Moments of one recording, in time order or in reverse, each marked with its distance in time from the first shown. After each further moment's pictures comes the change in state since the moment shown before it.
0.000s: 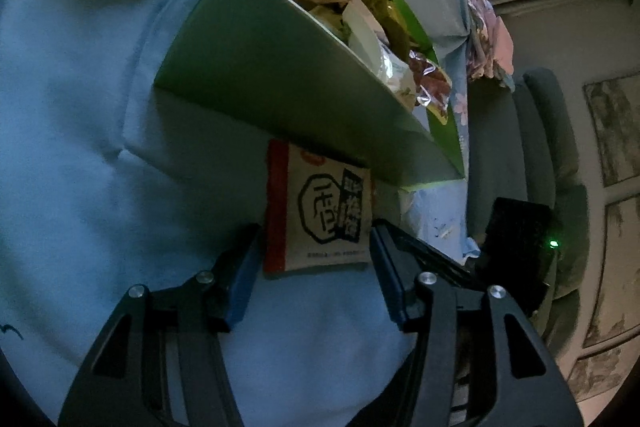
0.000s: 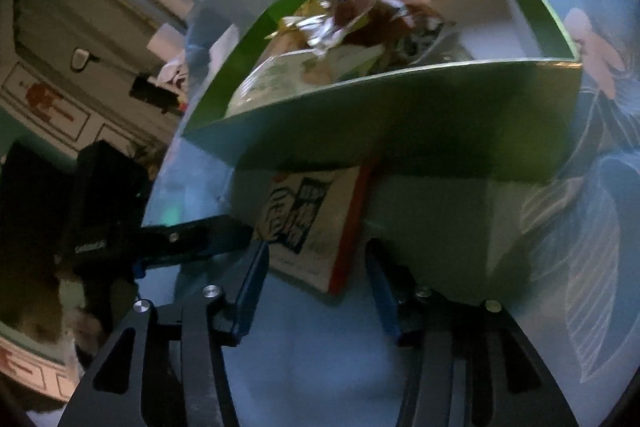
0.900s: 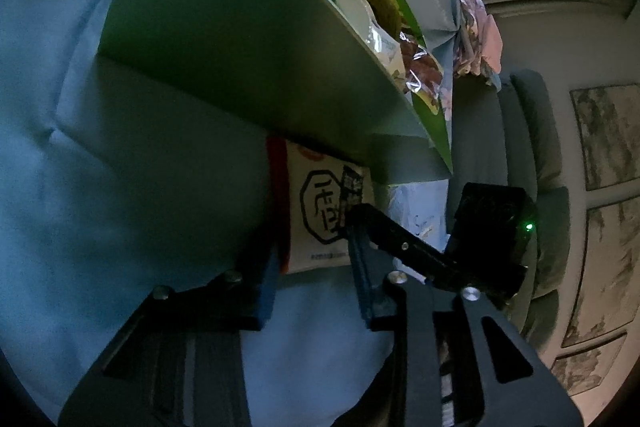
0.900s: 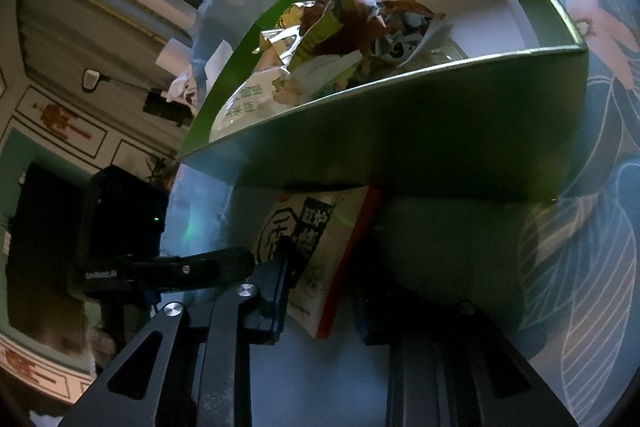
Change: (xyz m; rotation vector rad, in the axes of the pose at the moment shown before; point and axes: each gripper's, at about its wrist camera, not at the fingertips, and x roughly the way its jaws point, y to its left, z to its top) left arm 0.011 0.004 -0.001 -0.016 0.038 -0.063; right arm 0.008 -0.025 0.013 0.036 -0.012 0.094
